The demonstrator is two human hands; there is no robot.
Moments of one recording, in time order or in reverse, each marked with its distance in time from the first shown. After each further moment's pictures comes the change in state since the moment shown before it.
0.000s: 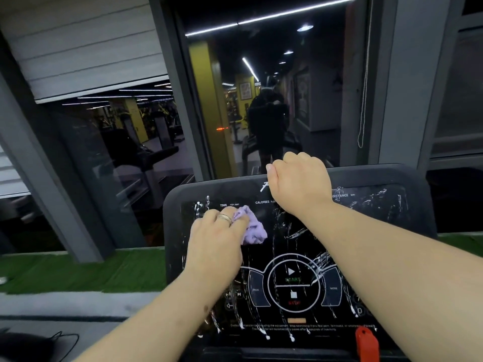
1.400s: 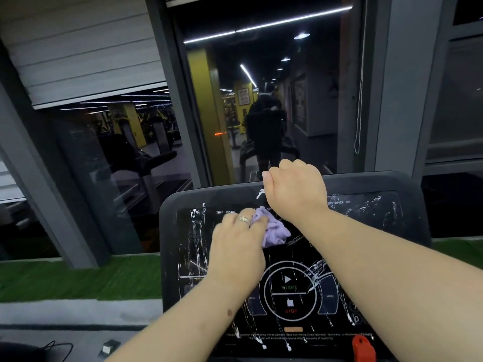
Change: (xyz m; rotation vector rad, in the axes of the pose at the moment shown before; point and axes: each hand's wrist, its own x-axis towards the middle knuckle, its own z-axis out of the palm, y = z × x) left_hand 0.018 0.040 0.003 -0.169 -0.018 -0.035; right_hand 0.001 0.001 -0.003 0.005 -0.017 -0.006
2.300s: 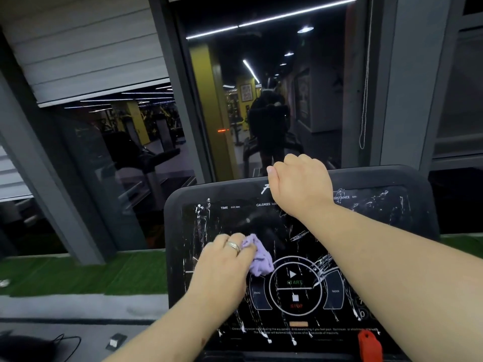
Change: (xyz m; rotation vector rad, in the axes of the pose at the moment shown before) left_hand -0.048 -0.041 0.006 0.051 -0.052 0.214; right_hand -0.001 0.000 0.000 0.003 -0.002 0.002
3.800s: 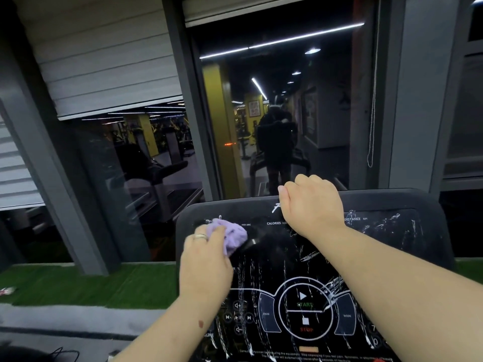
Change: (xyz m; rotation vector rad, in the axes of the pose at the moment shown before) left_hand 0.019 -0.035 -0.010 -0.054 0.240 -0.480; right_hand 0.000 0.000 -0.003 -0.056 -0.015 -0.011
